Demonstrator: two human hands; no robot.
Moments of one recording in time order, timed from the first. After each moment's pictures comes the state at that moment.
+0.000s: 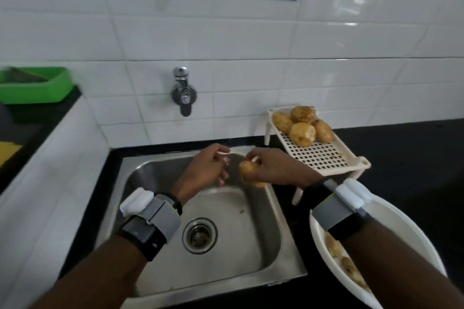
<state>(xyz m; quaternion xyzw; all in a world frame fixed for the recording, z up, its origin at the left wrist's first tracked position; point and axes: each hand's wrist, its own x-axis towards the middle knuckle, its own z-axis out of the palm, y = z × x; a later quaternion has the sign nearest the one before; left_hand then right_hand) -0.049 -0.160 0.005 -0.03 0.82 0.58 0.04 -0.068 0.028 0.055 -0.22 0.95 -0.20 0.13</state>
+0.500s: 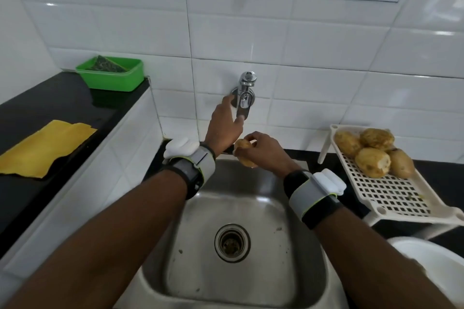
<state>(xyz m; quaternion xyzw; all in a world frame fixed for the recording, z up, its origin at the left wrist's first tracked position) -0.121 -0.244 0.044 -0.11 0.87 0.43 -0.21 -0.130 -0.110 0.034 -0.21 0.89 -0.38 0.13</state>
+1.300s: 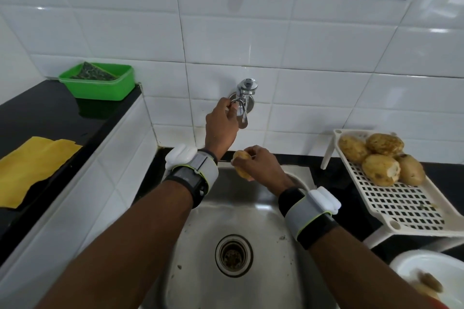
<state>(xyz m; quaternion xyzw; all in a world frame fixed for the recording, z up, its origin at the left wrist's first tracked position) -0.151 -0.250 0.043 -0.15 0.81 0.50 -0.28 -0.144 -0.128 0.001 -0.13 0.87 -0.44 0.15</state>
